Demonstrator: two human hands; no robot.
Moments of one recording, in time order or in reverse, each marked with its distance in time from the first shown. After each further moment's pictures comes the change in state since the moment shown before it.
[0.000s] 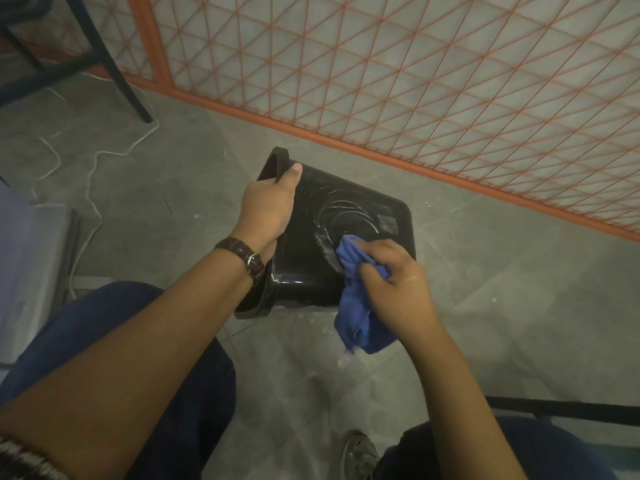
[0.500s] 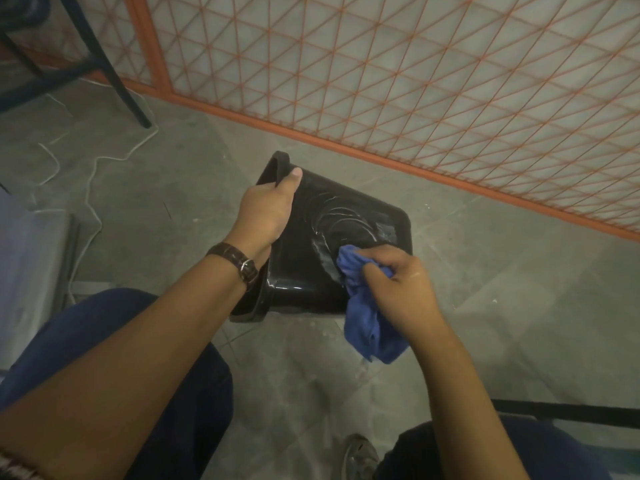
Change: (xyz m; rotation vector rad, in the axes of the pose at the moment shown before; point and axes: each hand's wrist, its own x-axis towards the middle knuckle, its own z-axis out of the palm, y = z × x) left_hand 0.001 0.004 -0.003 0.088 -0.035 -0.010; right_hand 0.003 -0.003 -0.005 0.073 -0.008 0.142
